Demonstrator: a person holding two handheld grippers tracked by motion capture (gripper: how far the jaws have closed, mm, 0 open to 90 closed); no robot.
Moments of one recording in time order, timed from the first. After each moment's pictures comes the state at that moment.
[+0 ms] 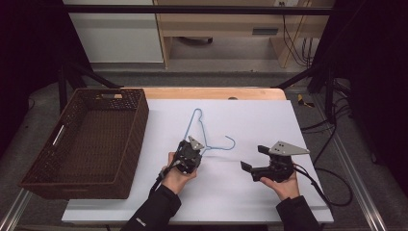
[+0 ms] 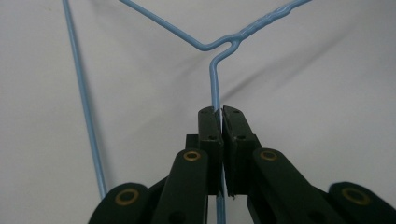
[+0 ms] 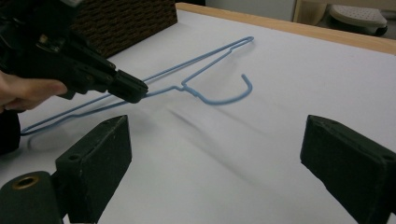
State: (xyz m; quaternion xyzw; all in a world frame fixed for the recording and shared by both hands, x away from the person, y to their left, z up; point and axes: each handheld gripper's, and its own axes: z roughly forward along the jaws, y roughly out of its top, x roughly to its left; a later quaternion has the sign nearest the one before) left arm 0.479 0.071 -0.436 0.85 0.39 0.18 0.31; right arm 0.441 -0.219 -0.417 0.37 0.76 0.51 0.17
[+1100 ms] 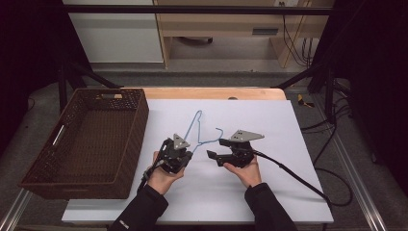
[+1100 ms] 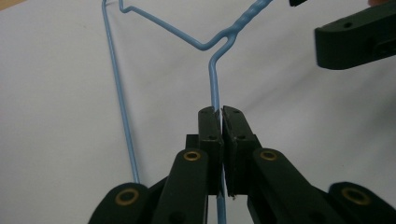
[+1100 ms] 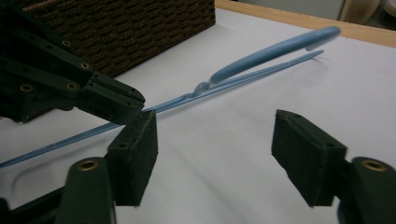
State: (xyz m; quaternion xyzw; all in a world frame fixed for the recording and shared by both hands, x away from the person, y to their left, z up) left arm 0.469 0.106 -0.415 0.84 0.39 0.18 0.35; right arm 0.493 -0.127 -0.432 0.33 0.78 0.52 0.12
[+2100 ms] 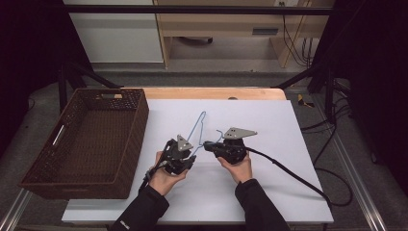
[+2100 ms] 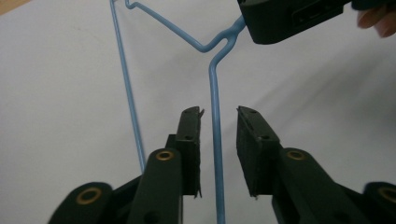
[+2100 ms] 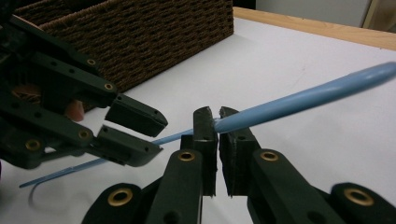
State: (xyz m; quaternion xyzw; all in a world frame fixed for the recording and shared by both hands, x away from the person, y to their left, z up) left arm 0.469 0.096 -0.419 0.85 0.37 0.19 0.33; right arm 0.504 -0.111 -0.434 0.31 0.77 0.54 0.10
